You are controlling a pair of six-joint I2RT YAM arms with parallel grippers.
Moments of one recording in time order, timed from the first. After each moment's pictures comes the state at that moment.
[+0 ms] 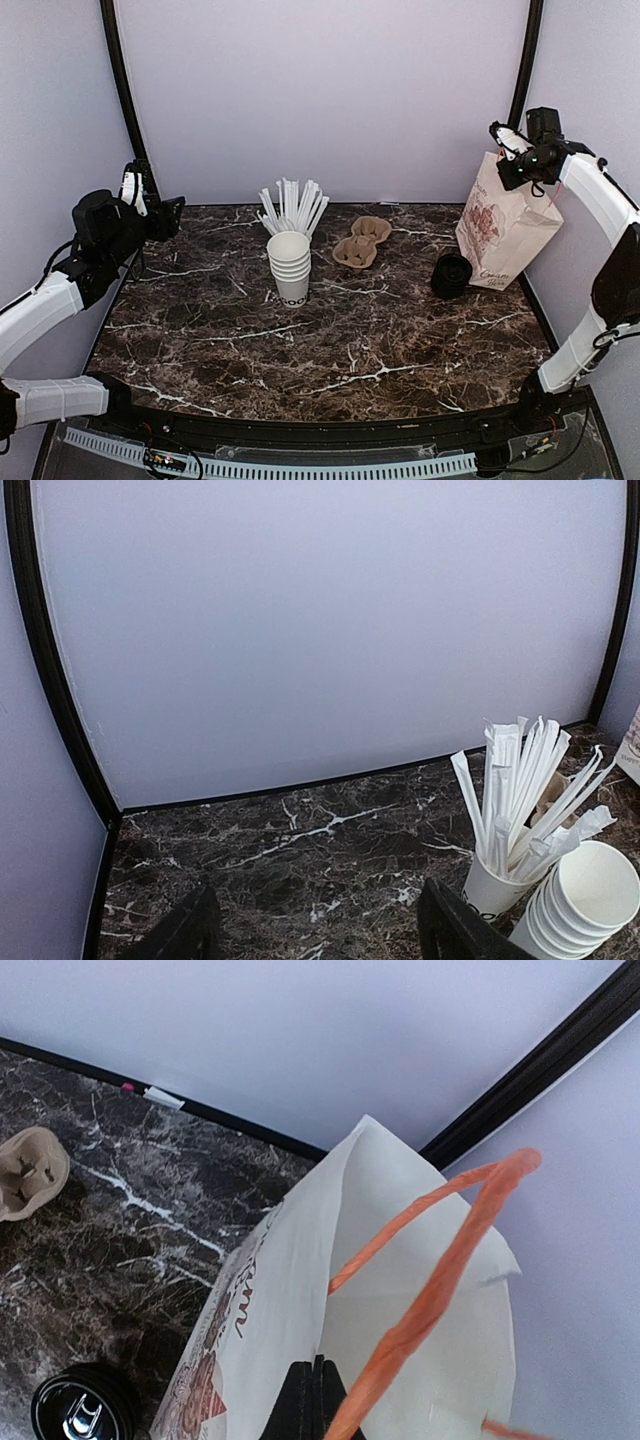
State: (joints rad) left arm -0.24 0.95 0.70 0.17 -0.04 0.01; right arm -0.01 1.56 1.60 -0.70 0.00 -0.44
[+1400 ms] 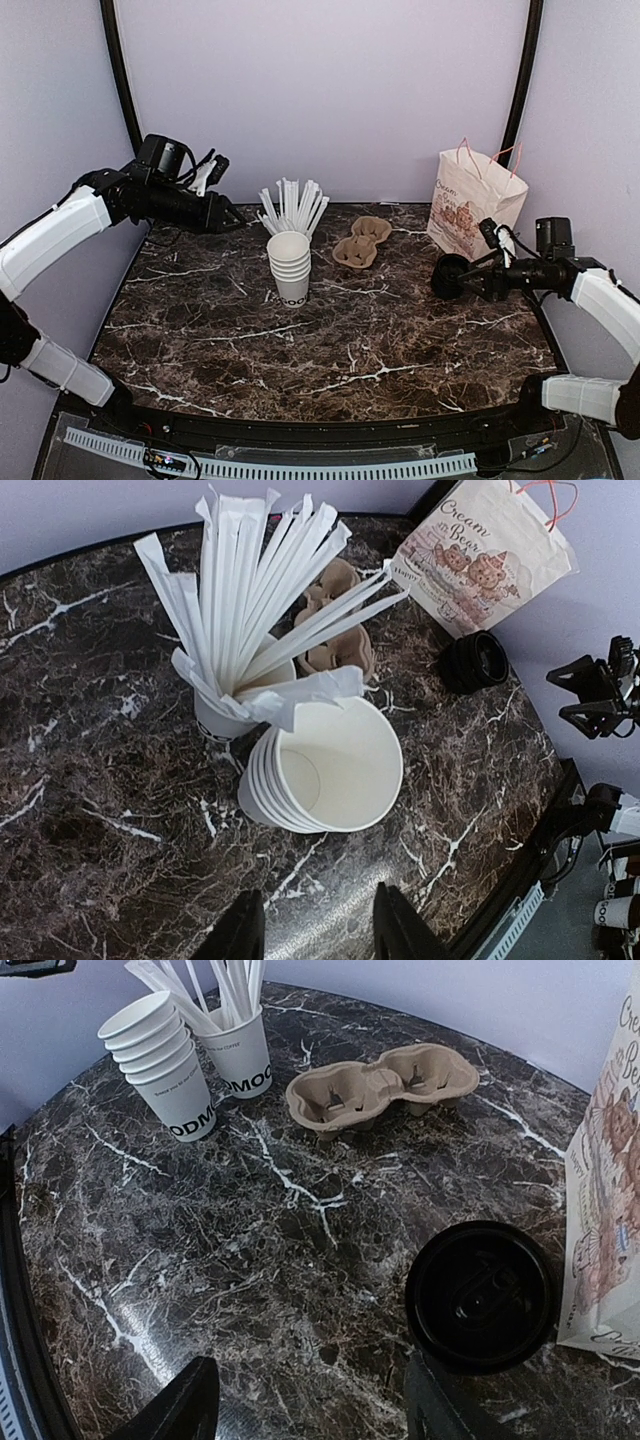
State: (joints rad) left arm -0.46 1.36 1.35 -0.70 0.34 -0.27; right arm -0.03 0.98 0.66 -0.47 -0.79 -0.44
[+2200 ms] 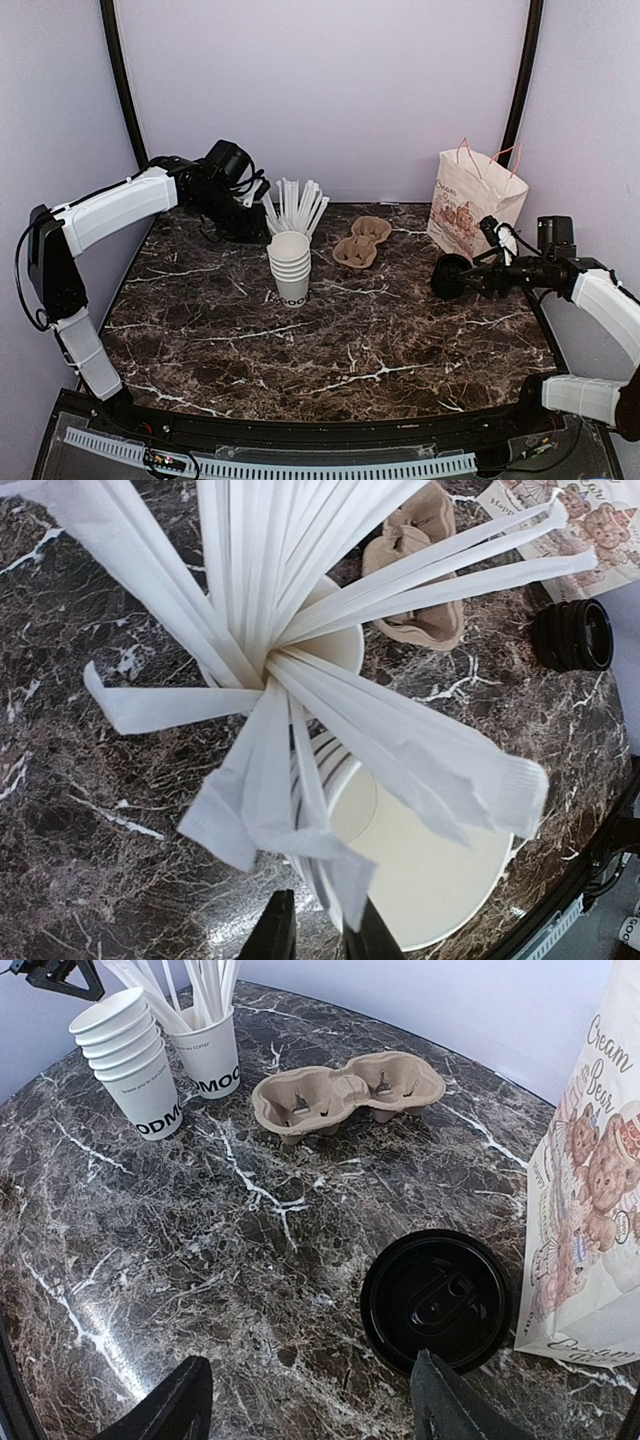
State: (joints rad) left arm -0.57 1.74 1.63 -0.87 0.19 -0.33; right arm -0.03 0.97 0.66 -0.42 -0.73 -0.48
